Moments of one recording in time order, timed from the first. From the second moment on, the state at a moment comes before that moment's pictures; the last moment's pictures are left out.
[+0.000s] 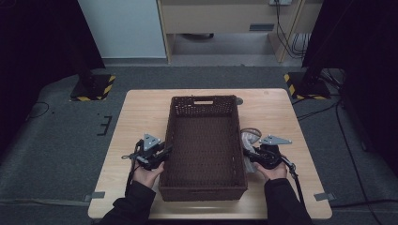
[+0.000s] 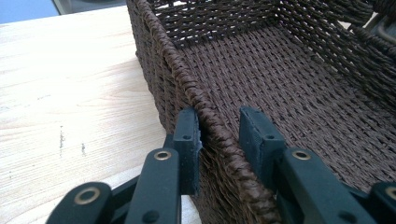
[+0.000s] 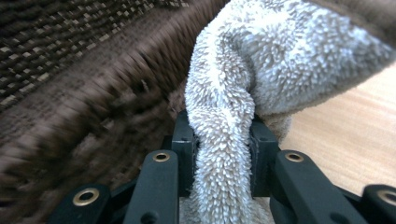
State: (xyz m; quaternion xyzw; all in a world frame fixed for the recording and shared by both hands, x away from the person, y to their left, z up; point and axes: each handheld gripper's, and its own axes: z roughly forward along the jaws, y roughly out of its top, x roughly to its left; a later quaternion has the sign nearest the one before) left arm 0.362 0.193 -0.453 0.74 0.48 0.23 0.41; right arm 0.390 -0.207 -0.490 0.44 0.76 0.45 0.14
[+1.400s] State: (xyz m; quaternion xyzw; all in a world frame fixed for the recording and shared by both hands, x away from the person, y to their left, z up) left arm 0.344 0.197 -0.453 0.75 0.46 0.22 0.41; right arm 0.370 -0.199 -0.497 0.41 0.80 0.41 0.13
